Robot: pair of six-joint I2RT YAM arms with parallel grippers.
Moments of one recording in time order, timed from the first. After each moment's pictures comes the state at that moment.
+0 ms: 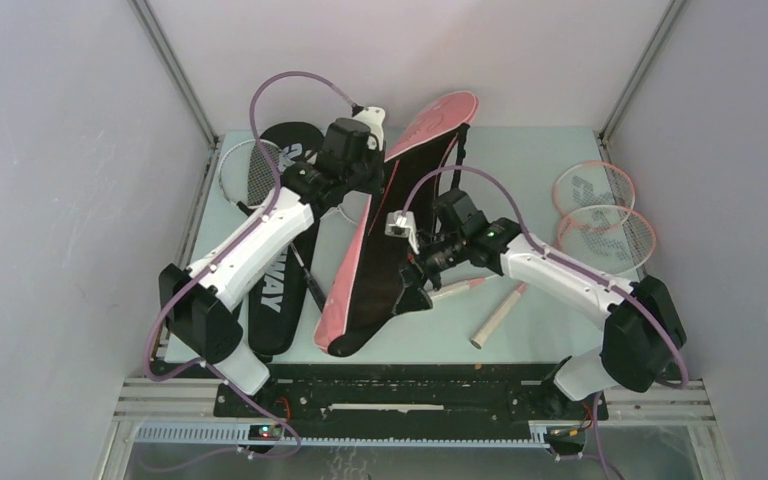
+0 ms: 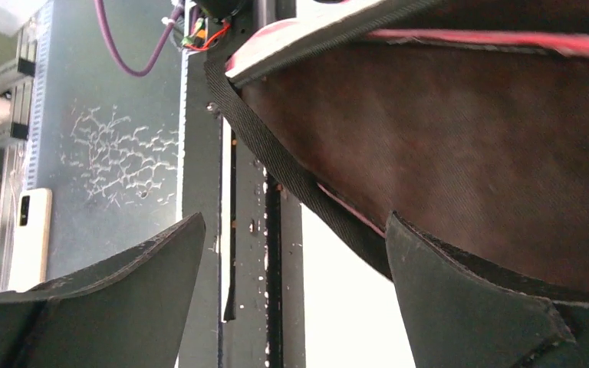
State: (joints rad) left arm -0.61 1.61 1.59 -0.53 -0.14 -0.20; right arm 0.70 1.47 1.11 -0.47 -0.90 -0.19
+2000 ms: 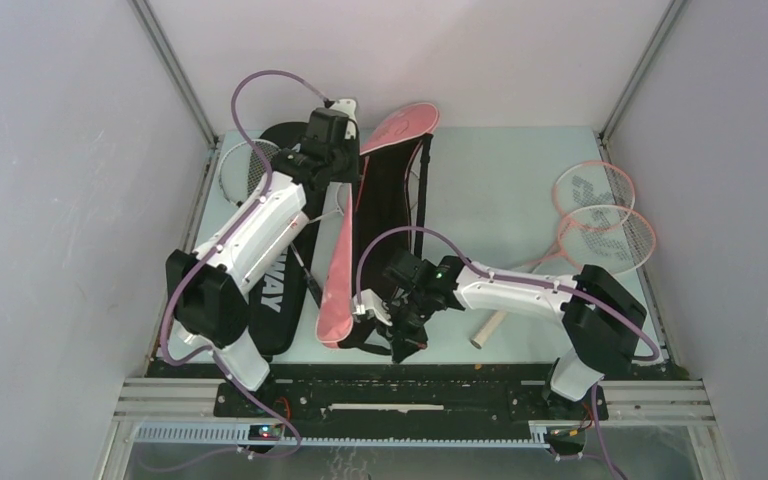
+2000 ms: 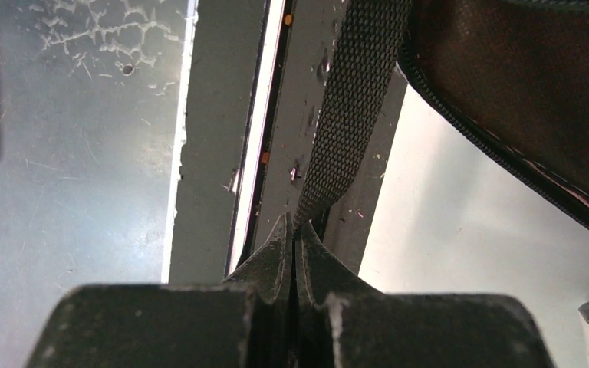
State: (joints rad) left arm -0.45 1.69 1.62 -0.56 -0.14 -0.25; right arm 1.04 1.63 1.09 -0.62 -0.76 -0.43
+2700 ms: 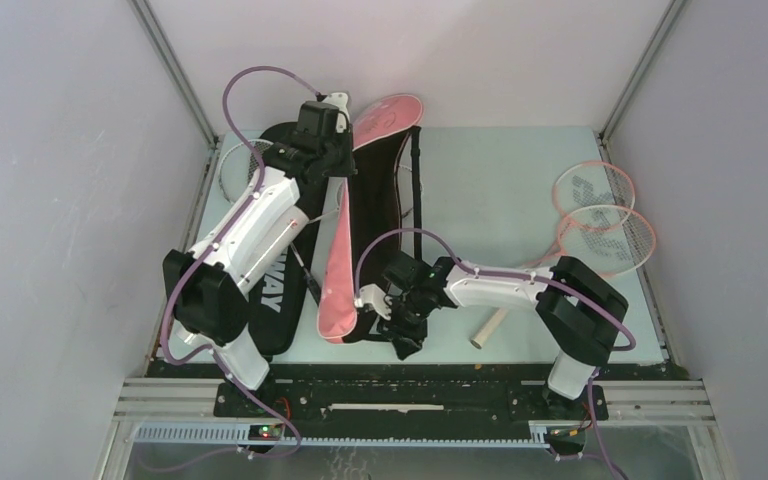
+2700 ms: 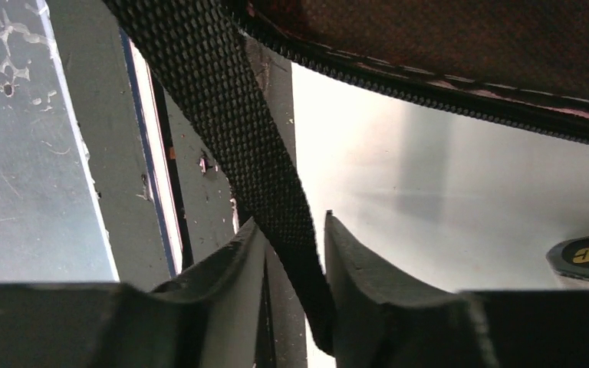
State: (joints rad) left arm -0.41 1.70 1.67 -0.59 -0.07 -0.25; right arm 1.01 1.73 1.05 -0.56 -0.57 -0.31
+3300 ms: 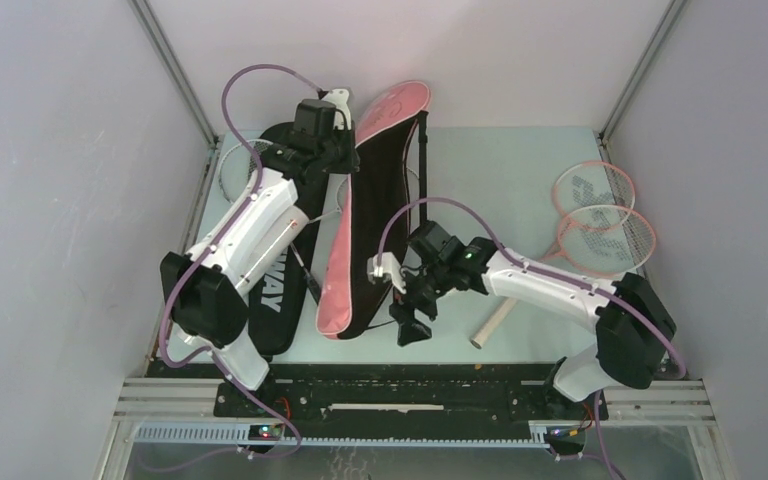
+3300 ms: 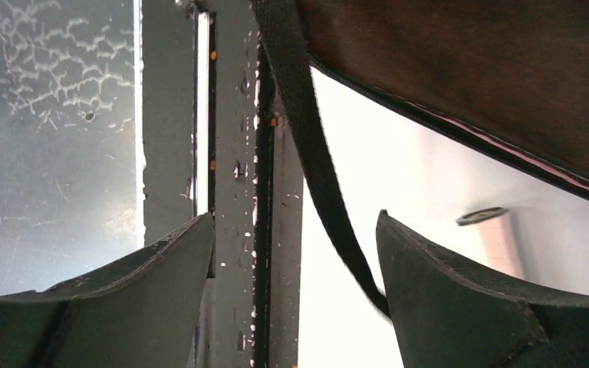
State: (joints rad) left arm -0.41 1.69 1.66 -0.55 -0.01 -0.24; right arm 0.91 1.52 1.07 -0.58 -0.68 -0.36
